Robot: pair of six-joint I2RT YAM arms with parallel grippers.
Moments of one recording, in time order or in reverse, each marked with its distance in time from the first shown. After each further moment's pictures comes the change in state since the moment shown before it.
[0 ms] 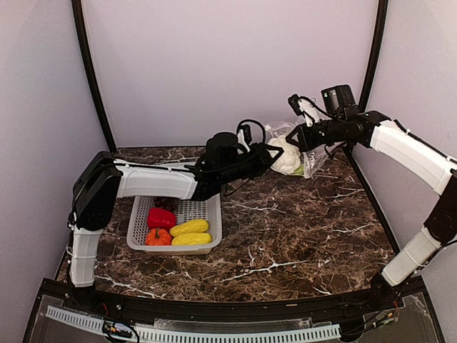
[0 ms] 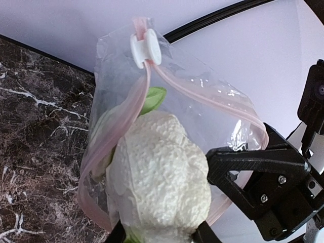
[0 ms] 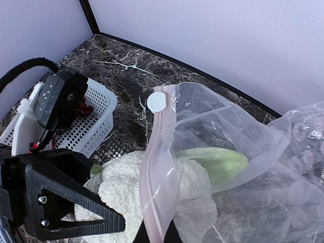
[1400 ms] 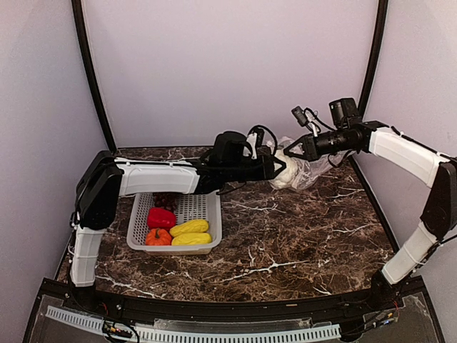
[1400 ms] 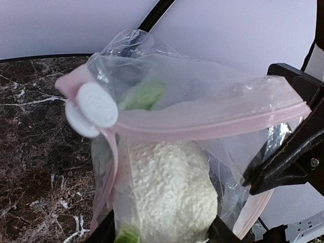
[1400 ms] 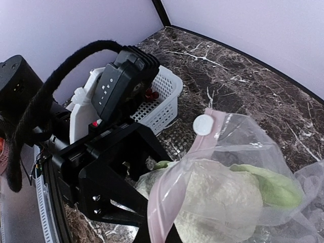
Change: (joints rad) left arm 0.008 0.046 0.095 -0.256 0.085 0.423; right arm -0.136 0.032 -0.114 0.061 -0.501 -0.071
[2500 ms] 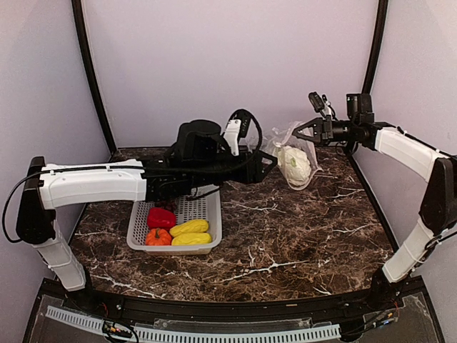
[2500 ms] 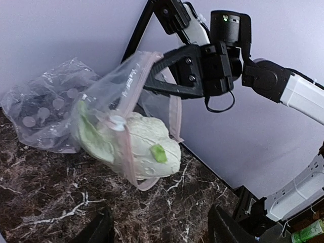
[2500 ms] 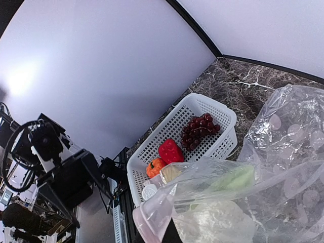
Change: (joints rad) left arm -0.132 -0.479 -0.283 -0.143 -0.235 0.160; right arm -0.137 0.032 0.005 0.275 -0.441 0.453
